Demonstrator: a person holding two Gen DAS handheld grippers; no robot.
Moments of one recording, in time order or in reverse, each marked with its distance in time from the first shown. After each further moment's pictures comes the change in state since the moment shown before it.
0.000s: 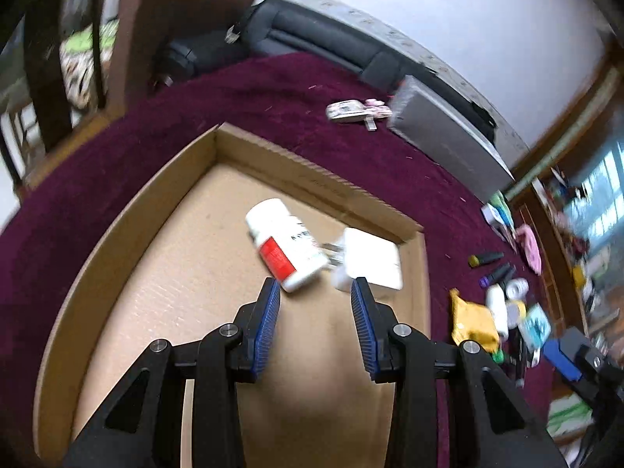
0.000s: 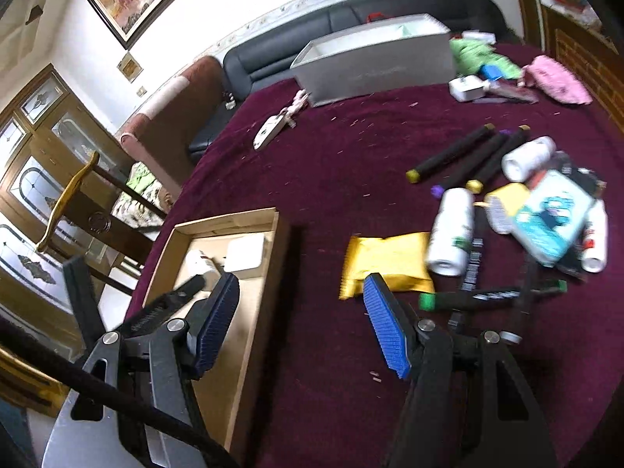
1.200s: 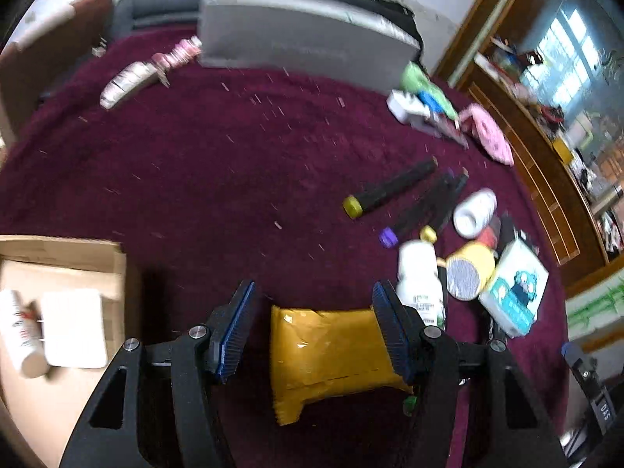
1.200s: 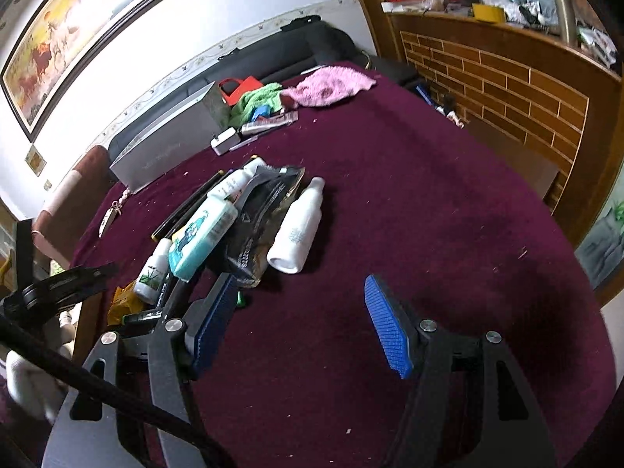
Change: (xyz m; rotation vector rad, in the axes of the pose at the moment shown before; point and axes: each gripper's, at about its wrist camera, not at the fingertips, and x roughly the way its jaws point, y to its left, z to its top) left arm 0.123 -0.186 0.006 0.372 0.282 -0.104; right arm -0.095 -0.217 -0.044 0.252 -0.226 -0.309
